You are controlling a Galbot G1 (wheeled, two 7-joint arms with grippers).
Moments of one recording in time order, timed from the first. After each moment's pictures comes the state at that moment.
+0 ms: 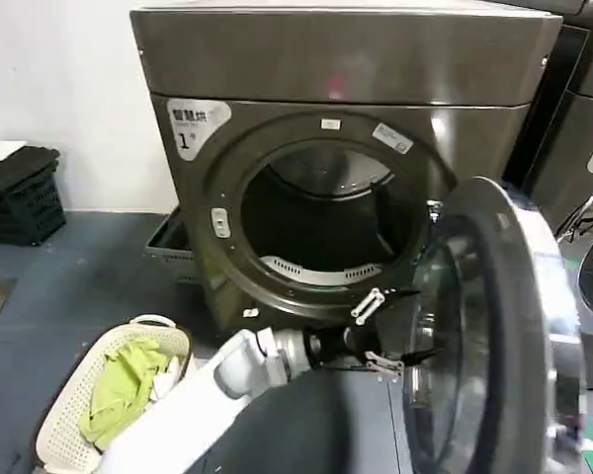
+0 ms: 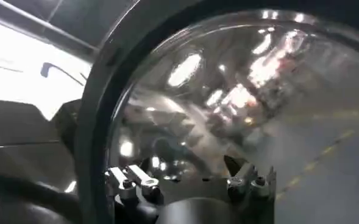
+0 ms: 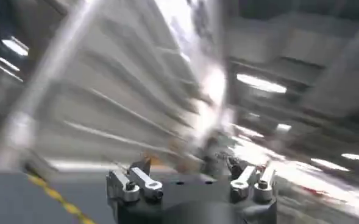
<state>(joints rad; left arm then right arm) 0.53 -1.19 0.32 -1.65 -0.13 -0.55 0.48 -1.89 1.53 2.20 1.82 0.29 -0.06 0.08</state>
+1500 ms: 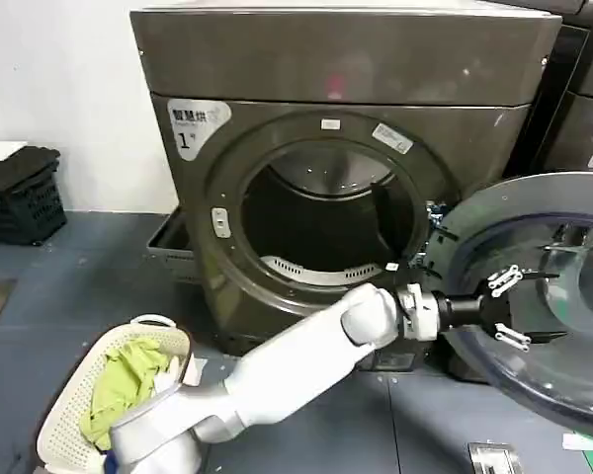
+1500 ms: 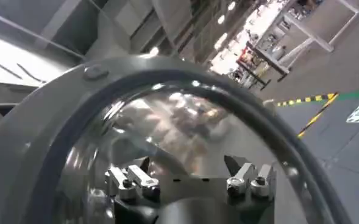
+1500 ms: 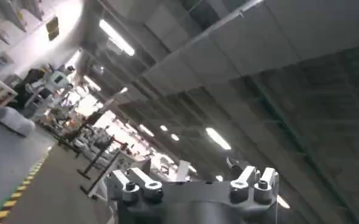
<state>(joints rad) 0.17 -1.61 0.56 -1.21 -0.07 -0.44 0.43 -1.97 1.49 2.41 1.47 0.15 0.02 0.26</state>
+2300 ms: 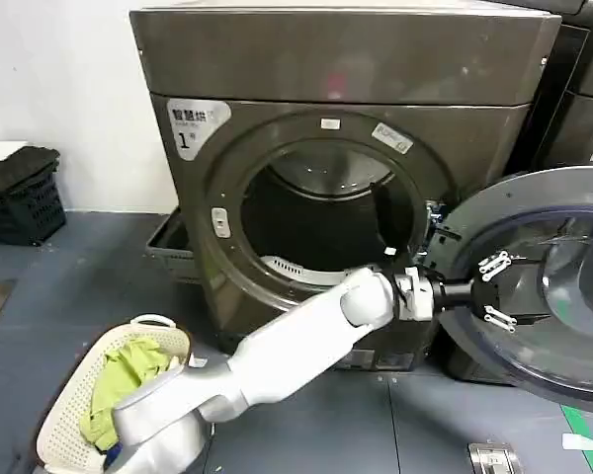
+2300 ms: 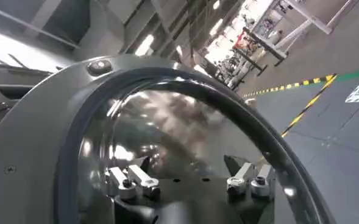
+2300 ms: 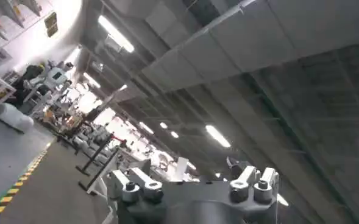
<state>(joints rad) 0.11 -1.61 0.57 -1.14 -0.09 -0.45 0.43 -1.97 1.49 2.42 1.46 0.15 0.02 0.23</state>
